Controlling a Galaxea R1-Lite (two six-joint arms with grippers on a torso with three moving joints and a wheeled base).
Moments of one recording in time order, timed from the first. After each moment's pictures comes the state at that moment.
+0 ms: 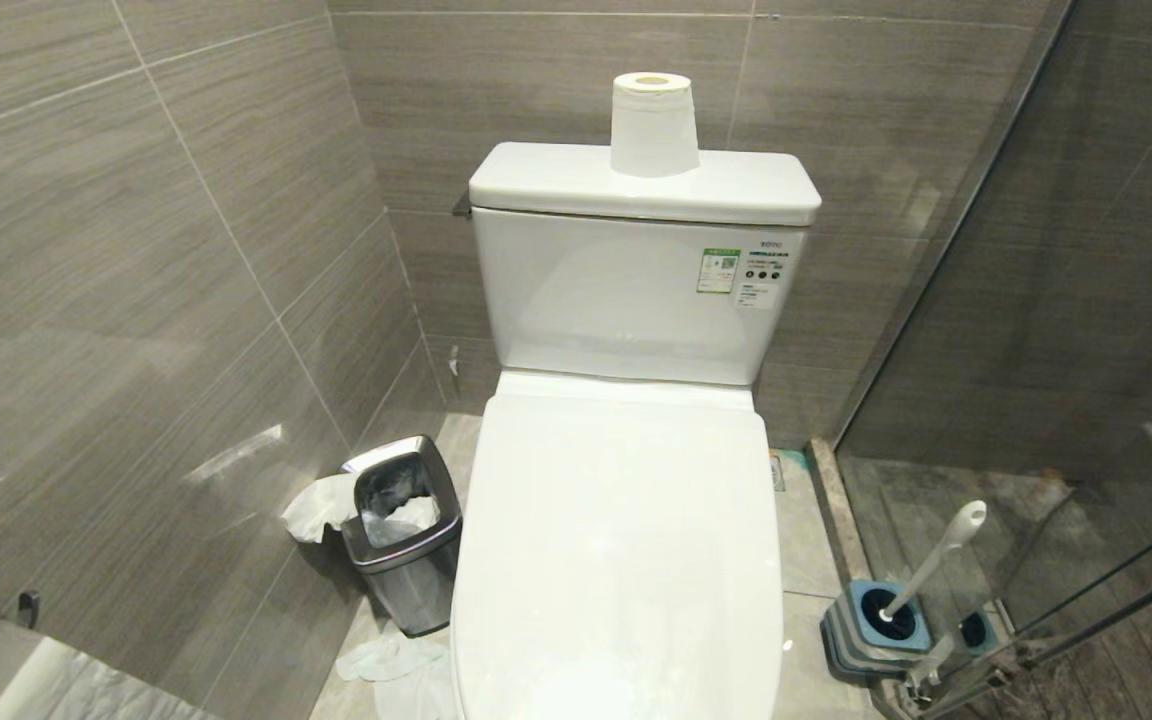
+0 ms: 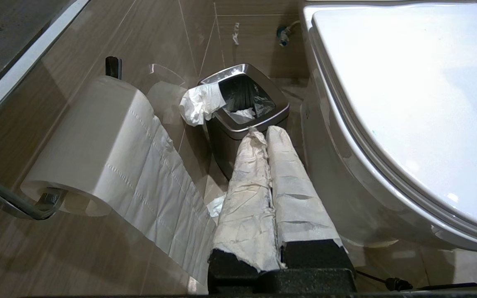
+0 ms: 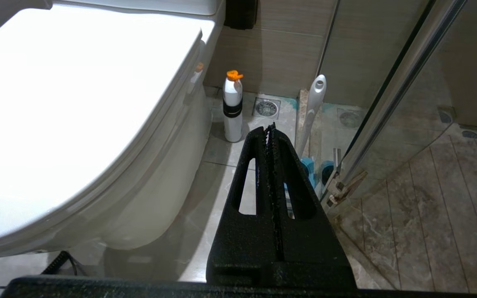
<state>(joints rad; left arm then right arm) 0.00 0.00 0.00 0.01 -0.03 0.05 0.00 0.00 0.00 0.00 0.01 0.03</state>
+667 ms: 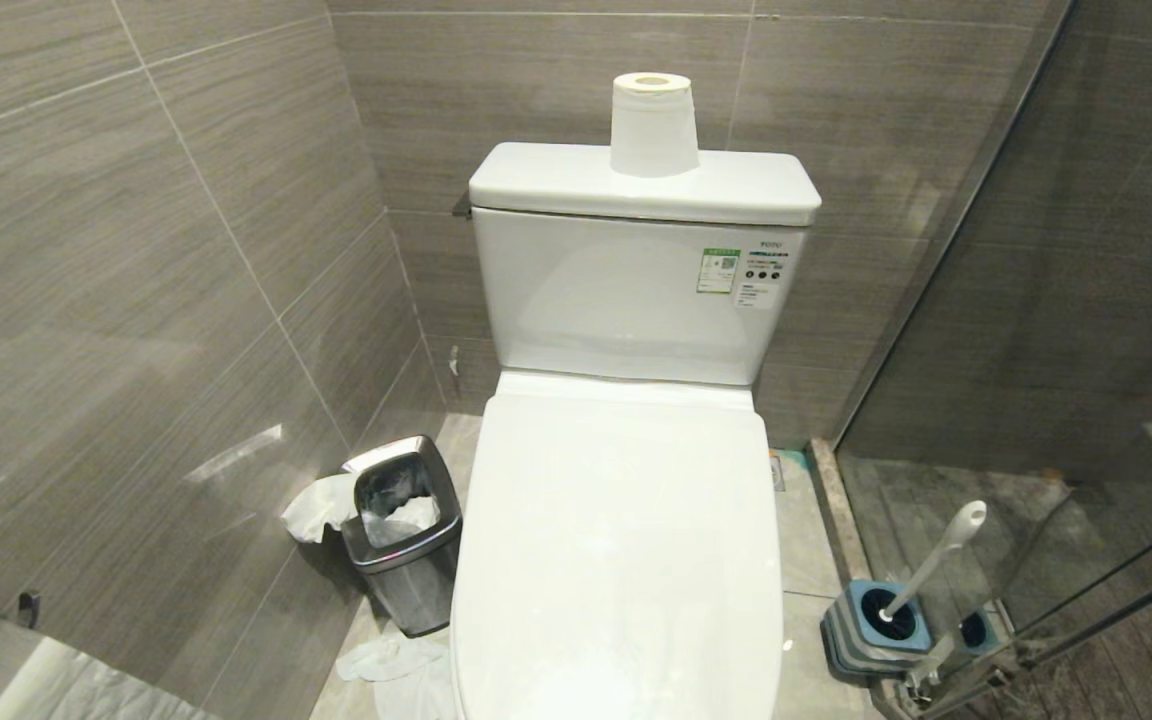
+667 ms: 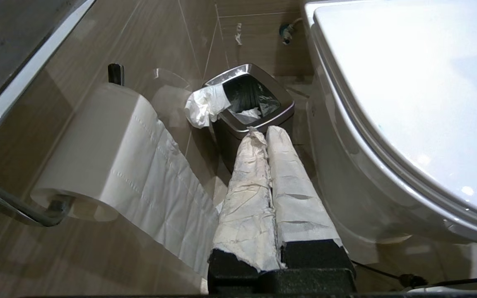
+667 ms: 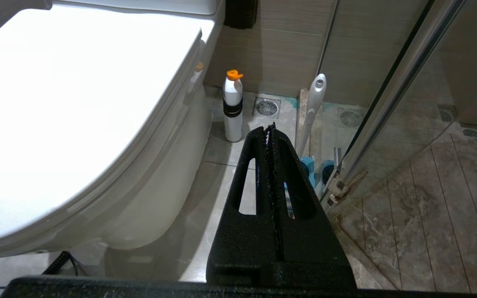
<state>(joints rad) 0.00 0.00 0.00 0.01 -0.03 0.10 0.00 0.00 0.00 0.00 0.01 0.03</state>
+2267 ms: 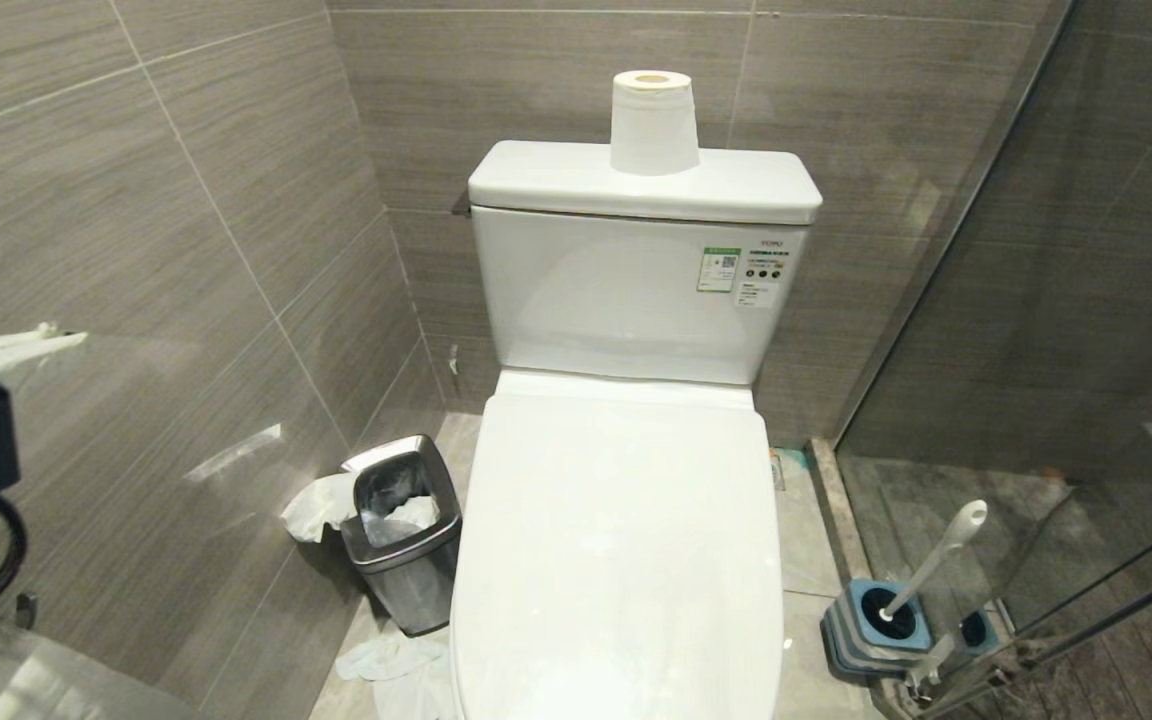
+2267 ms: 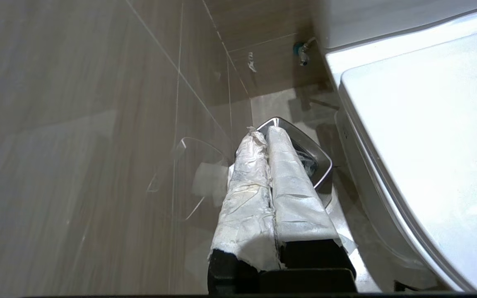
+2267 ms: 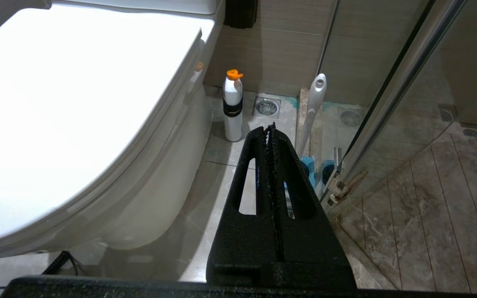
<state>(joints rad) -0.04 1.08 -0.88 -0.05 -0.05 0.34 0.00 0.00 0.00 0.00 0.01 0.03</state>
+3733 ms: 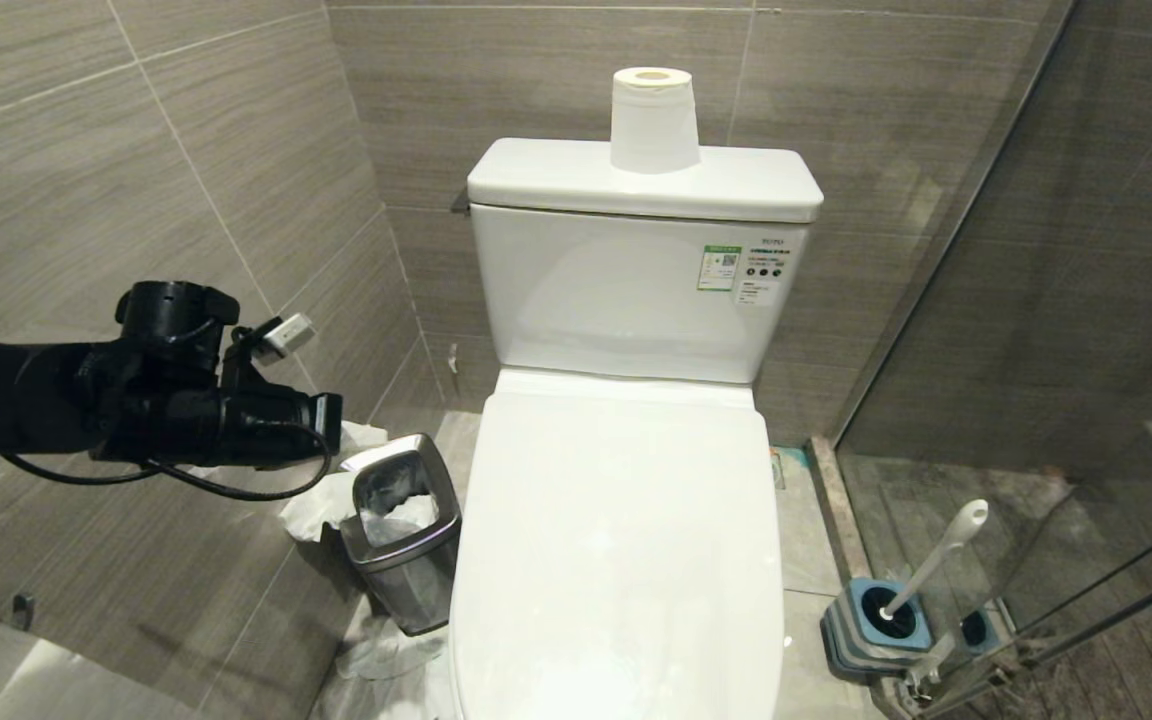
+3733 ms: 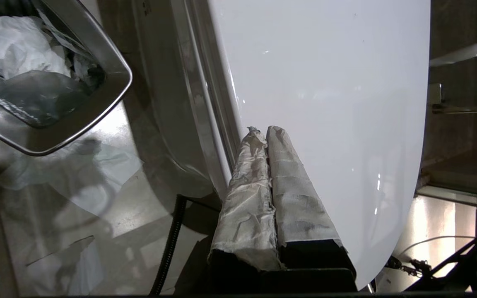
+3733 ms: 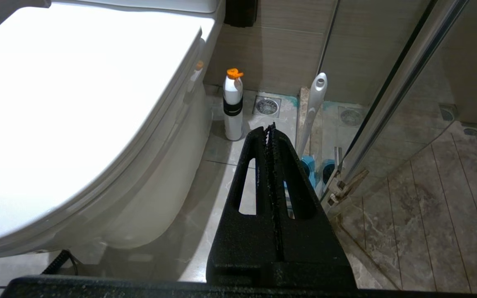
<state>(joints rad) -0.05 1.84 -1.18 0.07 -0.55 -0.10 0.00 0.00 0.00 0.00 0.01 0.03</state>
